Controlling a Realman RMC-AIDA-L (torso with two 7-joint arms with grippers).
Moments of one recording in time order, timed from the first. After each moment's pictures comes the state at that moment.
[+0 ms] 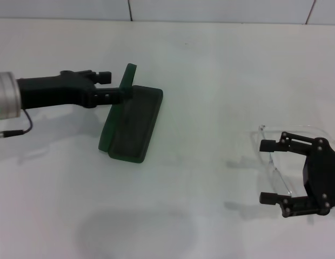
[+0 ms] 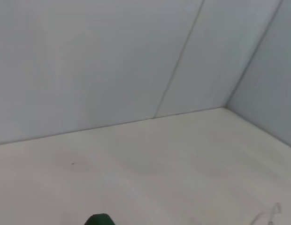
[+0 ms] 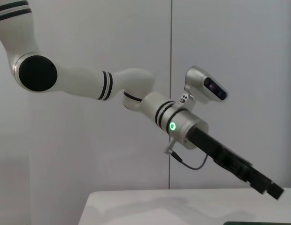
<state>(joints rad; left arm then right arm) -0.38 -2.06 1.00 1.01 1.84 1.38 -1.89 0.39 1.96 -1.13 -0.50 -1.51 -1.79 0.85</state>
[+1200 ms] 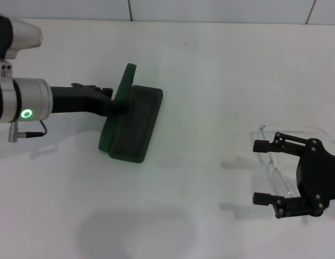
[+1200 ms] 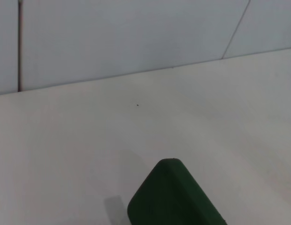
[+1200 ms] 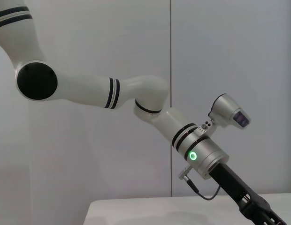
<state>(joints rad) -0.43 -2.09 1.14 0.99 2.07 1.12 -2.04 0.39 1.98 -1.13 -0.49 -1.50 -1.79 0.86</state>
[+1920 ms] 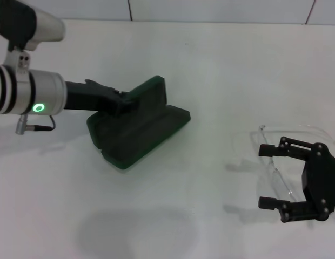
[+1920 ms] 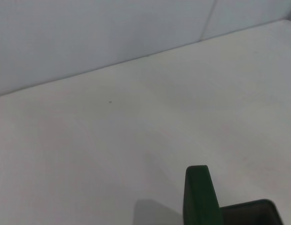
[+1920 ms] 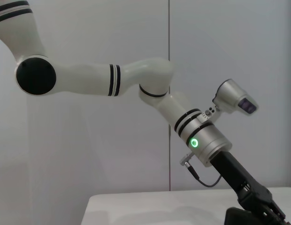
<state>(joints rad) -0.44 -2.09 1.25 1.12 2.15 1.16 -2.15 0.37 1.97 -1.13 -0.49 -1.51 -1.79 0.85</state>
